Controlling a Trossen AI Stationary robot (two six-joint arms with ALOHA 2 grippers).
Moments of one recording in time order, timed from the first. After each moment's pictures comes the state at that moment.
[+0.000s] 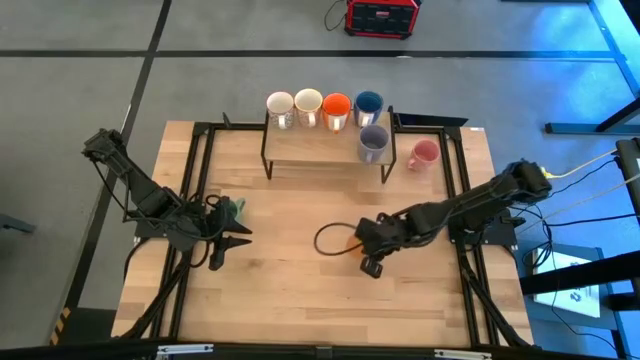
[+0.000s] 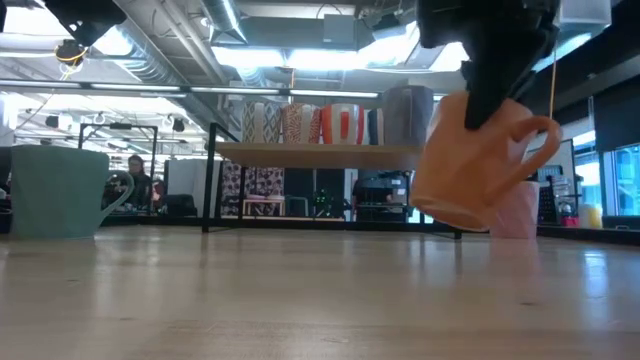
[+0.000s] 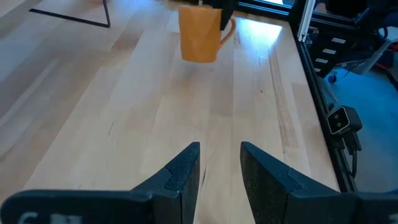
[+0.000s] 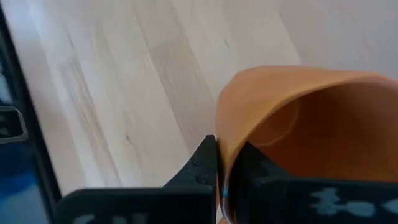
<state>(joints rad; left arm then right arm) -0.71 0.81 0.72 -0.55 -0.59 -0.62 0.33 1.55 1.11 -0.65 0.03 0.75</state>
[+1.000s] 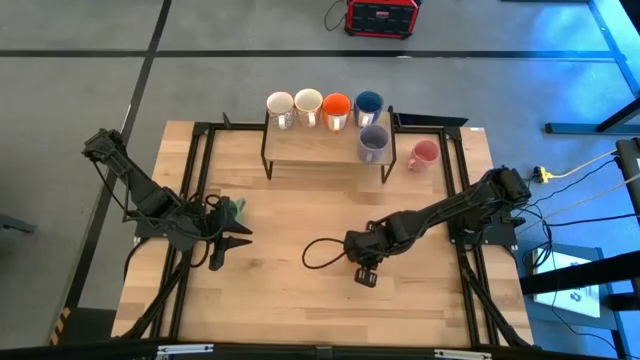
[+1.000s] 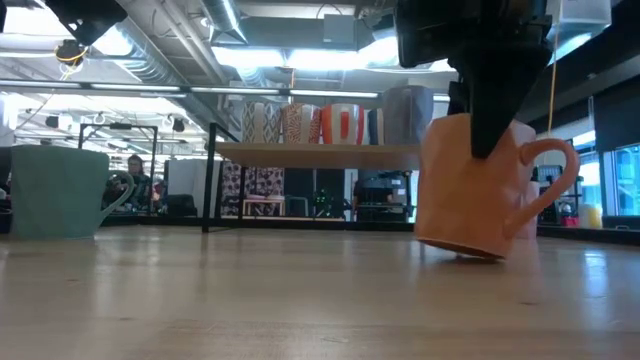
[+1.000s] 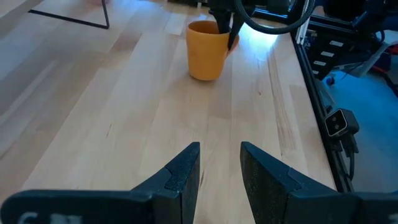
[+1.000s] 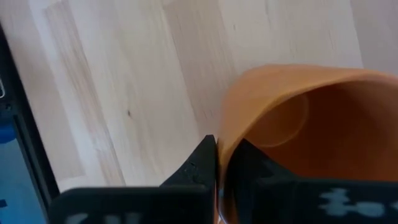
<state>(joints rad) -0.71 0.81 0.72 -0.54 -0.59 -0.62 0.33 1.73 1.23 -0.73 -0.09 0.63</state>
